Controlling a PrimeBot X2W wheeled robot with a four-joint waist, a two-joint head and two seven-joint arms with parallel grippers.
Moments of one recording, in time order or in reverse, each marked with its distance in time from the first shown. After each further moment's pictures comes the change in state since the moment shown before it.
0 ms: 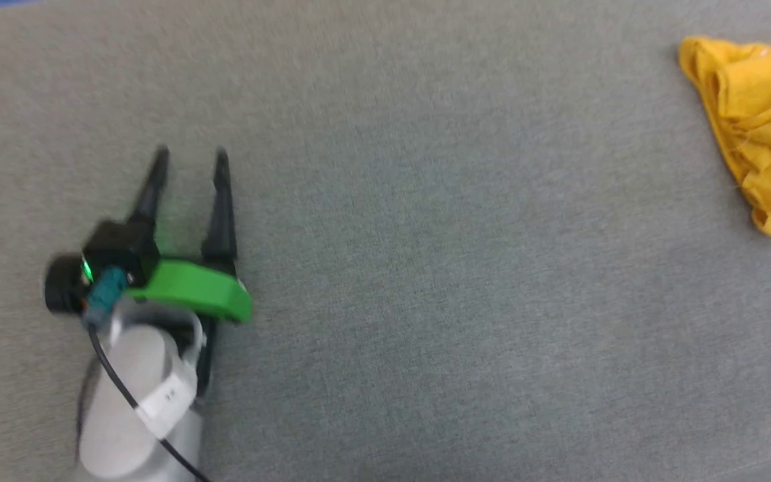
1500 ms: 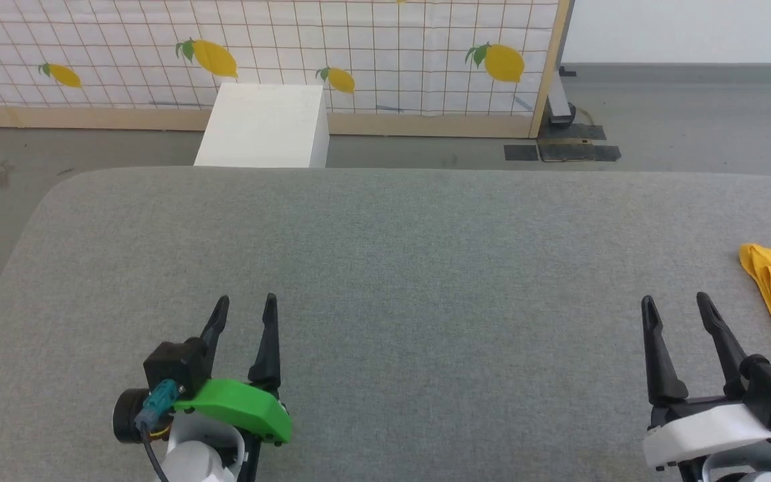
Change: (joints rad) left arm 0.255 -0.061 -0.048 0.084 -0.106 0.001 -0.013; right arm 0.817 0.339 0.291 -0.589 0.405 0.000 -0.208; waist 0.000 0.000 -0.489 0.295
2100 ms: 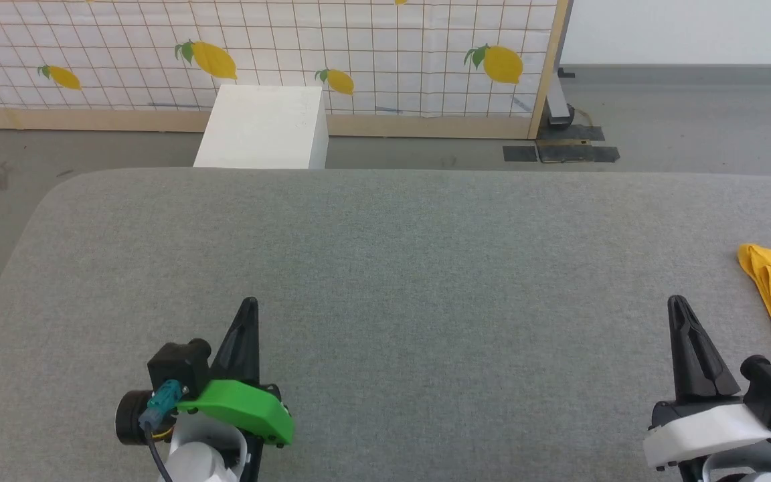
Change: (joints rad) left arm 0.000 0.000 -0.008 0.011 0.001 0.007 0.003; right arm 0.000 0.000 -0.002 0.009 0.006 0.000 -0.001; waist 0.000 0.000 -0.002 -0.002
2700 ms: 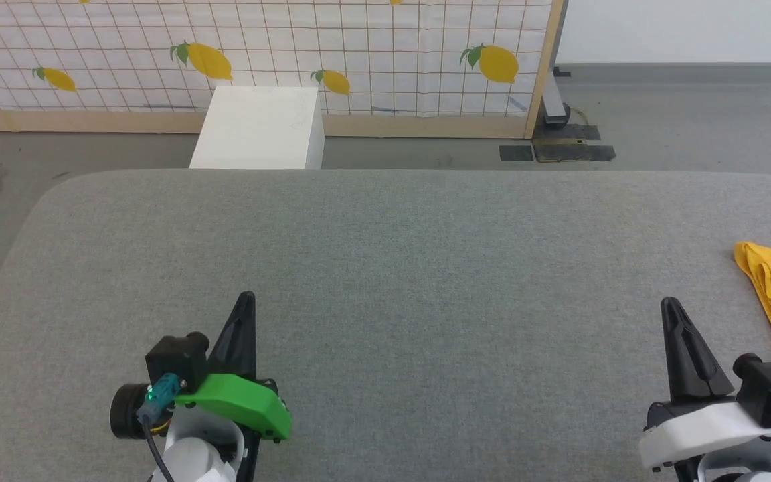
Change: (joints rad) left arm 0.001 0.000 0.011 -0.035 0.025 0.002 0.031; right arm -0.001 0.000 0.010 0.001 -0.006 0.000 0.020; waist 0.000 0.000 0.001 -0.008
